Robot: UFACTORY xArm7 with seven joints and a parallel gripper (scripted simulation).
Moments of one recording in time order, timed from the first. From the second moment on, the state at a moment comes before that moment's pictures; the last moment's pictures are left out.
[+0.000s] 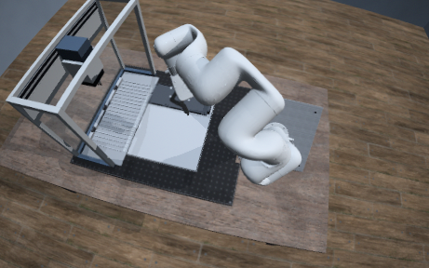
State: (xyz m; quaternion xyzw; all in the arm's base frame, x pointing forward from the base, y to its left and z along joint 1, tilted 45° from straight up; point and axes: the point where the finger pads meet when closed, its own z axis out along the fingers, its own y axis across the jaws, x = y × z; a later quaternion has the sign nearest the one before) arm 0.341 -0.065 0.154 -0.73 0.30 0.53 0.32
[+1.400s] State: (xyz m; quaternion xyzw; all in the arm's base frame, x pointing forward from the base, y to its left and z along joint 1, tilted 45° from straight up) arm 0.412 -0.034 0.071 -0.85 -0.10 0.16 0.49
